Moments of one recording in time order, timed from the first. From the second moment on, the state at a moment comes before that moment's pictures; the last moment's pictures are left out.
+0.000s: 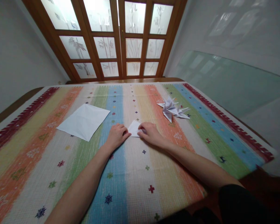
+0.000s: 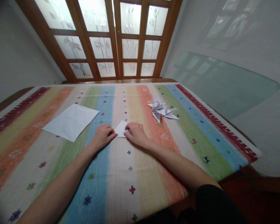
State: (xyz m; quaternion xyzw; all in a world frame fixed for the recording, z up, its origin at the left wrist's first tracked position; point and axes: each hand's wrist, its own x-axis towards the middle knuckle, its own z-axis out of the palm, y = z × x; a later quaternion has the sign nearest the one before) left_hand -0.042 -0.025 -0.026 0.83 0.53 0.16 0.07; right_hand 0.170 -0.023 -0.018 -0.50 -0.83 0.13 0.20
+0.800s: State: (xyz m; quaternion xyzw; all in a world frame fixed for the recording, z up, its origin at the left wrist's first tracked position) left_hand -0.043 -0.029 -0.028 0.90 0.42 0.14 0.01; right_hand 0.195 -0.041 -0.018 -0.53 -0.82 0.09 0.20
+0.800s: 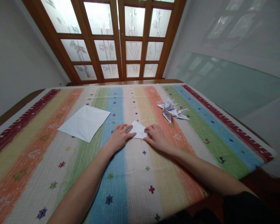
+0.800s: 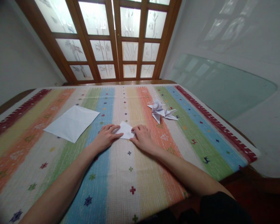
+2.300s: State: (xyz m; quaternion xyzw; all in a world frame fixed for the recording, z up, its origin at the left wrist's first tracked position) left_hand -0.038 -0.029 -0.033 0.83 0.50 0.24 0.02; right_hand 0.177 0.023 -0.027 -0.28 -0.94 0.07 0.17
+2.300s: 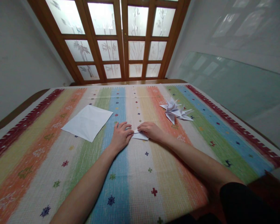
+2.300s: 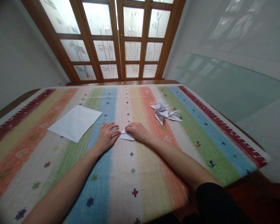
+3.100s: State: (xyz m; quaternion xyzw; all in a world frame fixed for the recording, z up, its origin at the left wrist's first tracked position) left_hand 0.001 -0.063 -0.003 0.87 0.48 -0.05 -0.10; right_hand 0.197 -0.002 -0.038 -0.29 -0.94 0.07 0.15
